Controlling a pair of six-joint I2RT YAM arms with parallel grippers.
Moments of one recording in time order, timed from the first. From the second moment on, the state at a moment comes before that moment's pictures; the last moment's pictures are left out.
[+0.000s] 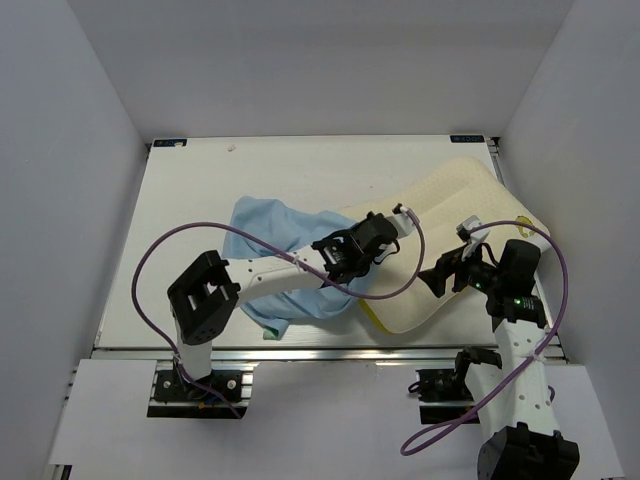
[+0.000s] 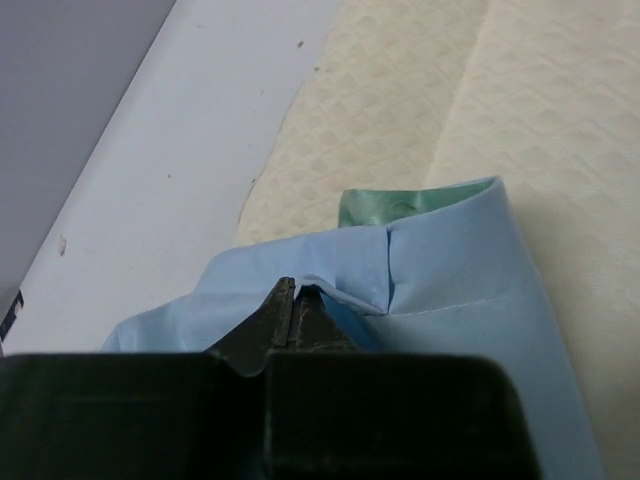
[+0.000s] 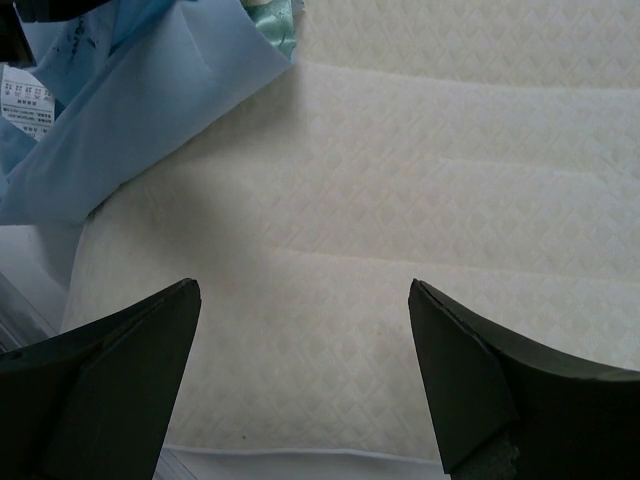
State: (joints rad) left arm -1.09 1.85 1.39 -0.09 -0.65 0.32; right arm -0.18 0.68 0.51 -0.40 -0.85 -0.35
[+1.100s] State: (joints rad) left arm -0.62 1.87 1.64 -0.31 -0.67 0.14; right arm 0.43 1.20 0.94 -0.32 -0.44 -0.30
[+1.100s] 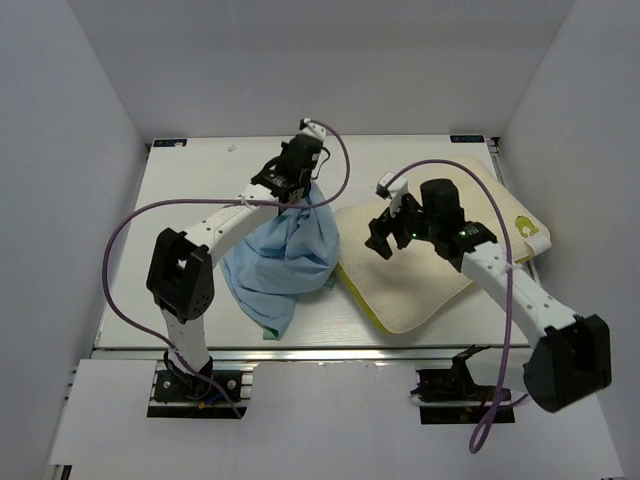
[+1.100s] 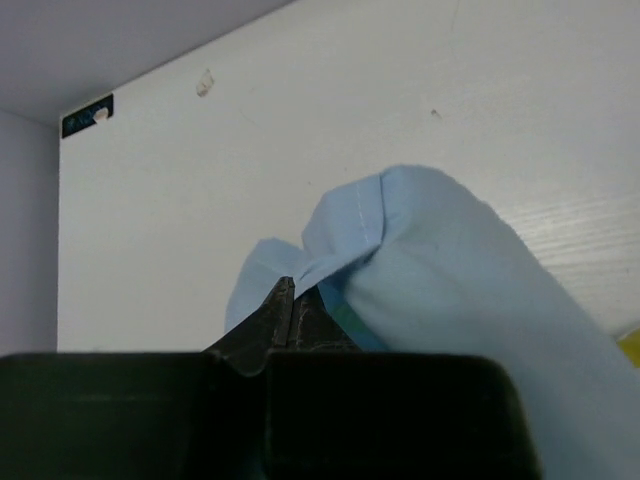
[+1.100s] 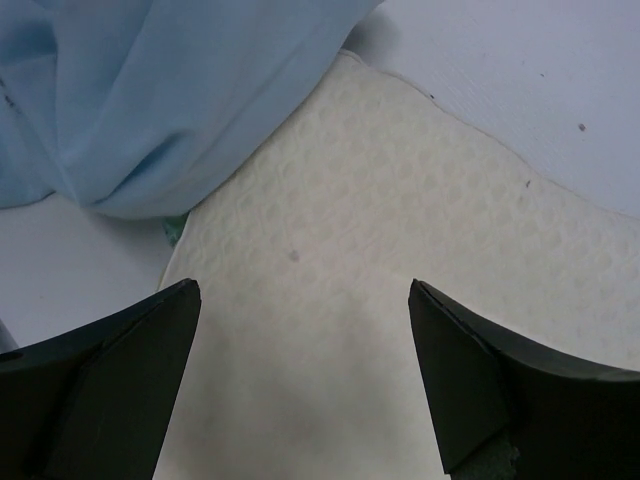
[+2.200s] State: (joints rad) left arm -0.57 1.57 1.44 -0.32 -0.45 -0.04; right arm 0.48 1.74 1.16 -0.25 -0.31 -0.18
